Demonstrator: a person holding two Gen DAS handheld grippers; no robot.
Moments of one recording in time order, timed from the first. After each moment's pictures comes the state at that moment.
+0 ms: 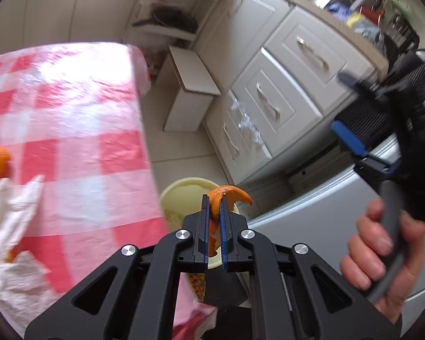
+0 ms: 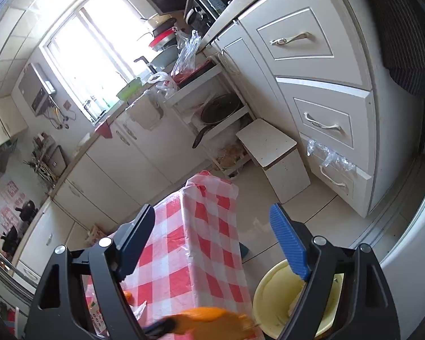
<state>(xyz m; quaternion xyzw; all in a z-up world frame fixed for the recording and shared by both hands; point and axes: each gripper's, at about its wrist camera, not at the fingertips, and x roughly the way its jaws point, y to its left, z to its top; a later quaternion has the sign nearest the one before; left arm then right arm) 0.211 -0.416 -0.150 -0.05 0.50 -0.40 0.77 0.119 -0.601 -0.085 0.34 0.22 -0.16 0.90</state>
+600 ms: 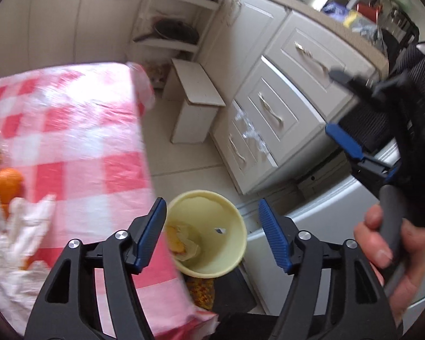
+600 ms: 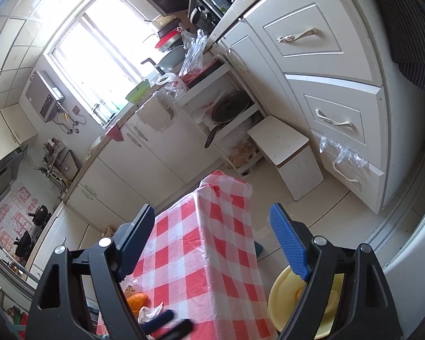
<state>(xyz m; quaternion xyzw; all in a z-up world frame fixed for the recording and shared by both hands) 0.208 -0.394 -0.104 -0.04 0.46 -0.37 0.81 0.129 -0.595 -0.077 0.36 0.22 -0.13 0.90</state>
